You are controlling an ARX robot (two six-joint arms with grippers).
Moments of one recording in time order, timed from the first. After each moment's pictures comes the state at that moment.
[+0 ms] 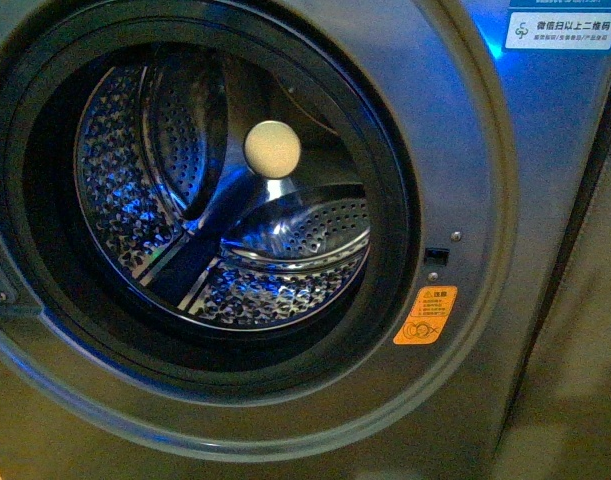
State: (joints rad) left arm -0.64 1.58 2.08 -0.25 0.33 0.12; right arm -0.41 0.67 0.32 0.77 -0.48 0.38
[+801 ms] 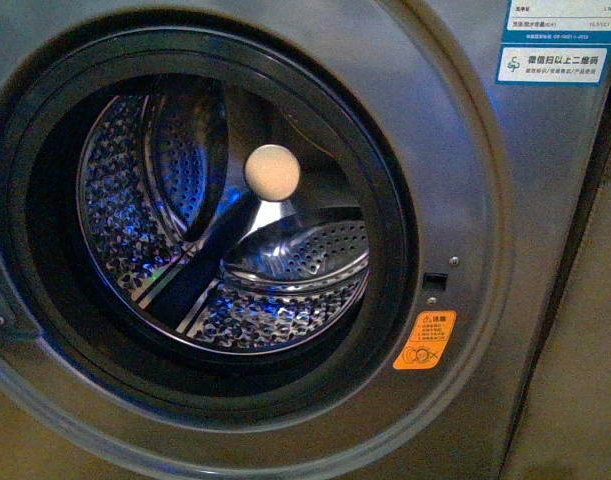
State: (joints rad) left arm -0.53 1.55 2.22 -0.47 -0.40 0.07; right arm 0.00 0.29 0.05 0.24 0.00 0.00
